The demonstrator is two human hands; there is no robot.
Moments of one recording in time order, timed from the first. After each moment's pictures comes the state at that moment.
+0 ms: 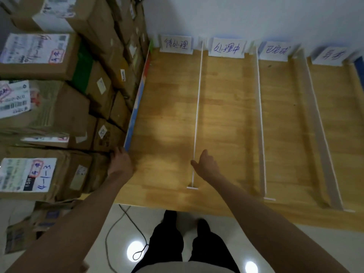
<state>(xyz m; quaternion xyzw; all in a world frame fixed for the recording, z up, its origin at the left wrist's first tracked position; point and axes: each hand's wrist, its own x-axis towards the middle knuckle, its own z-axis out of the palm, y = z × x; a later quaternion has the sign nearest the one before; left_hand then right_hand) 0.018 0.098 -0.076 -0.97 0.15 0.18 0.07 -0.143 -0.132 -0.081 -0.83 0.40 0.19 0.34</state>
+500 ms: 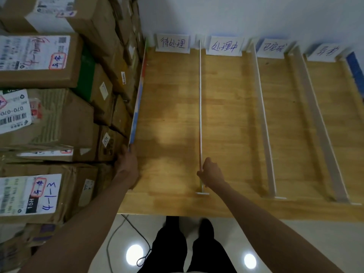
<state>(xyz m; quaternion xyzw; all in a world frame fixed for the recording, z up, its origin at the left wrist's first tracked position) 0.051 0.094 -0.093 -0.95 0.22 0.16 0.13 -0.133 -0.108 -0.090 -0.80 0.44 0.22 0.33</state>
